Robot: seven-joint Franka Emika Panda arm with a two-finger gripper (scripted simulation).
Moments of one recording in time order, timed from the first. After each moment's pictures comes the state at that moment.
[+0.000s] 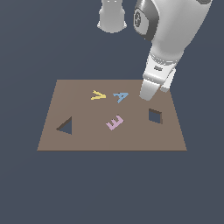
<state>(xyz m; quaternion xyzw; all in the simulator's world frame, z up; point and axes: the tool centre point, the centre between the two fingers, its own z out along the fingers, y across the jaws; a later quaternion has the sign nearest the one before) -0.098 0.155 0.033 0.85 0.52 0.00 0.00</state>
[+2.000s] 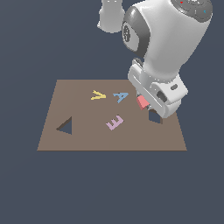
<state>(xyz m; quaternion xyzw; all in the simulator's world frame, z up) -0.028 0.123 0.038 0.49 0.87 0.00 0.00</state>
